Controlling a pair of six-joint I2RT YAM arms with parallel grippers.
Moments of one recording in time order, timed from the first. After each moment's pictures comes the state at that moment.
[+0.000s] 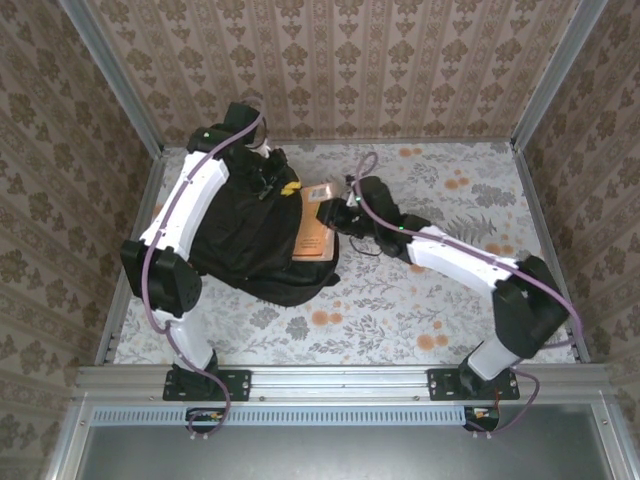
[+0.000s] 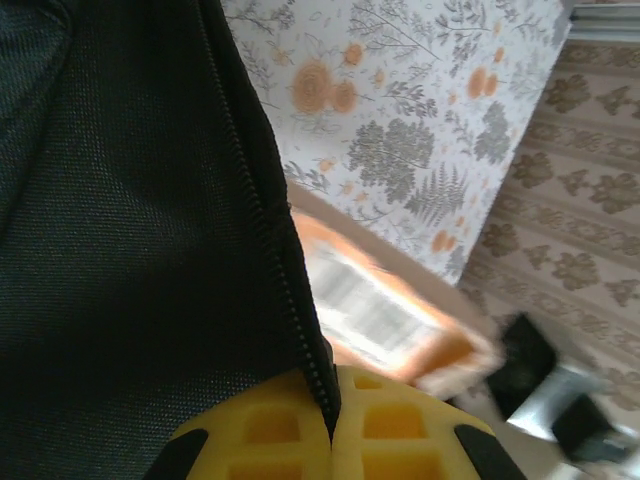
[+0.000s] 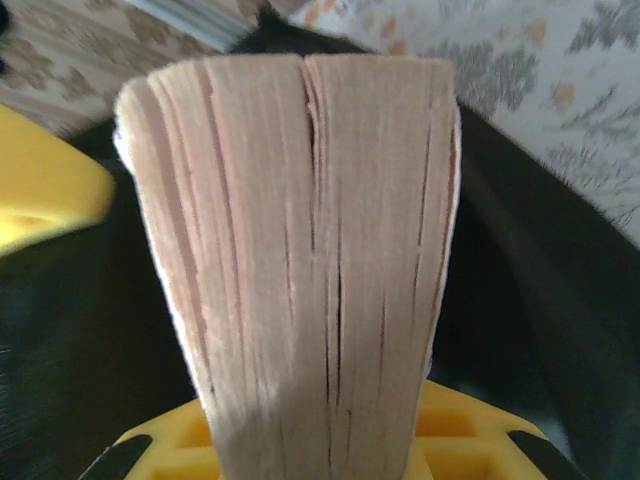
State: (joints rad) left arm -0.37 1.82 1.92 -1.14 0.60 -0.90; right arm 0.66 1.61 1.14 -0.02 -0.17 0.91
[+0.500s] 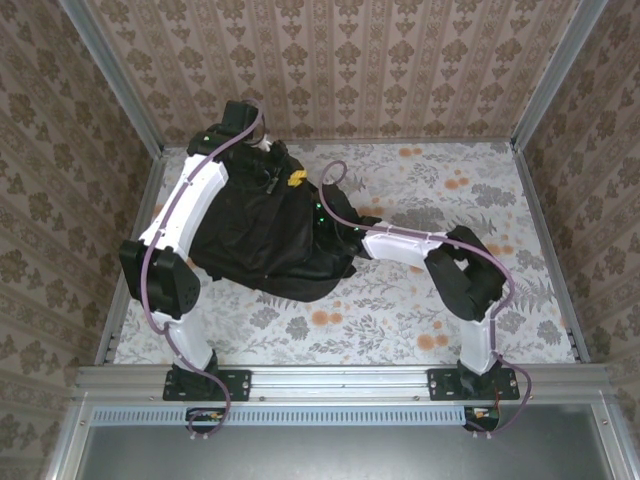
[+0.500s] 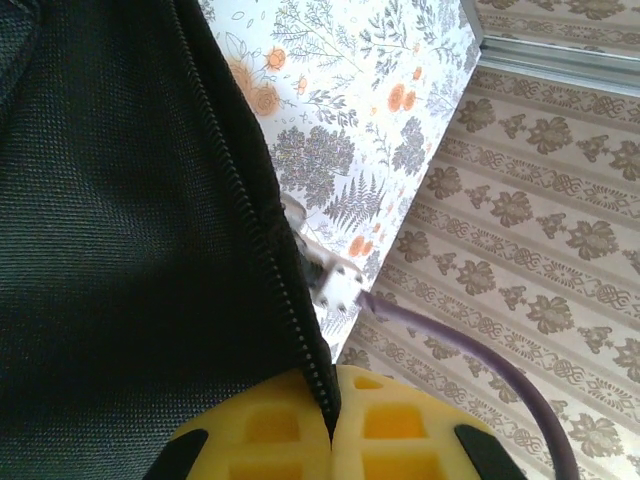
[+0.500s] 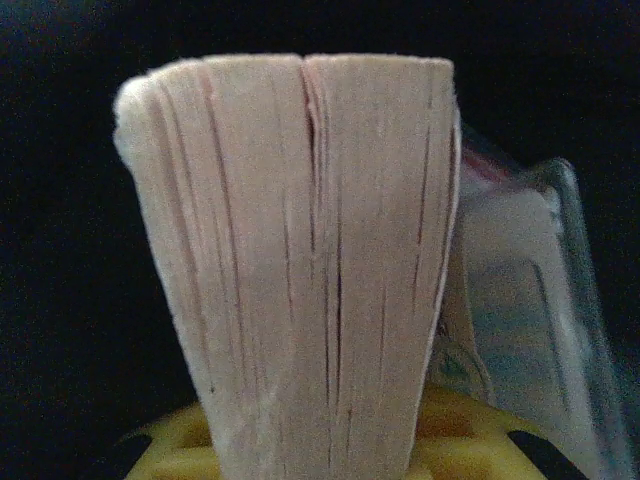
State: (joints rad) left arm -0.36 1.81 1.88 -0.98 0.69 -1.07; right arm 0.72 1.97 1.31 0.18 -0.08 1.16
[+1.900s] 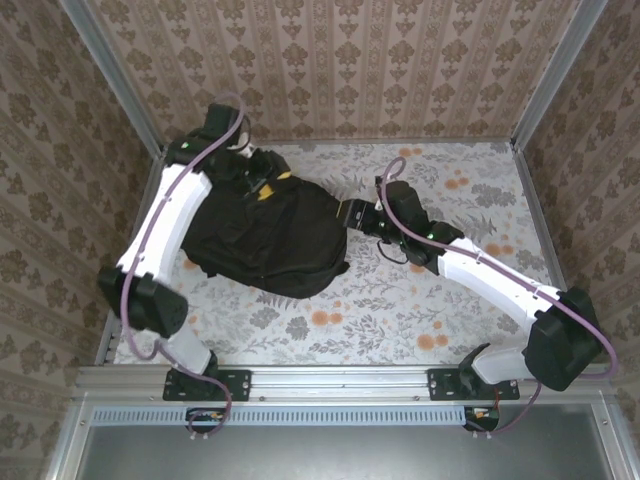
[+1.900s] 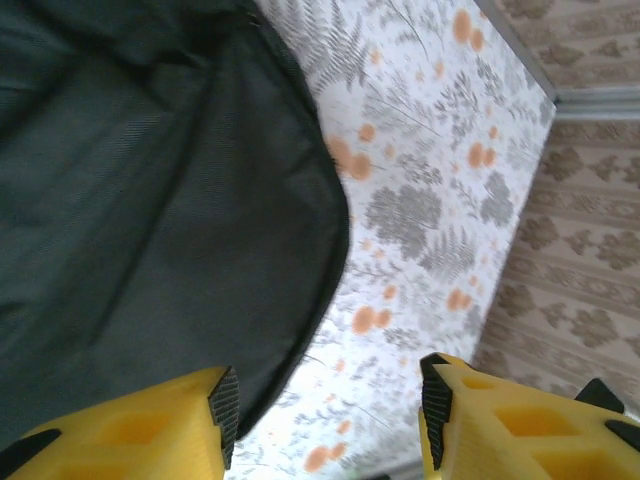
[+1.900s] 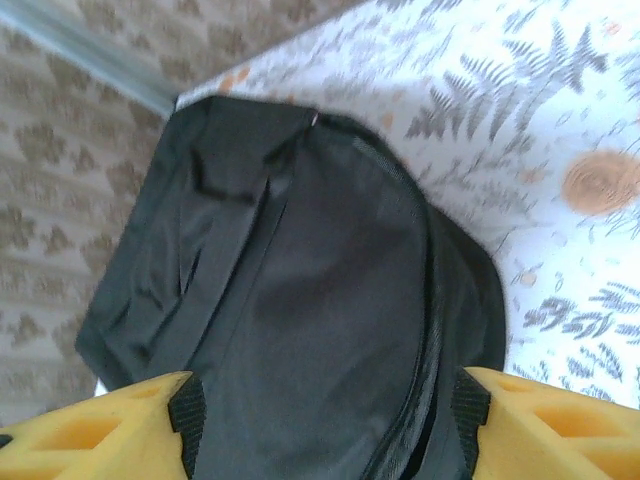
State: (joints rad) left arm -0.36 1.61 1.81 -1.14 0.39 -0.87; right arm 0.61 1.36 1.03 -0.22 -0.01 0.75
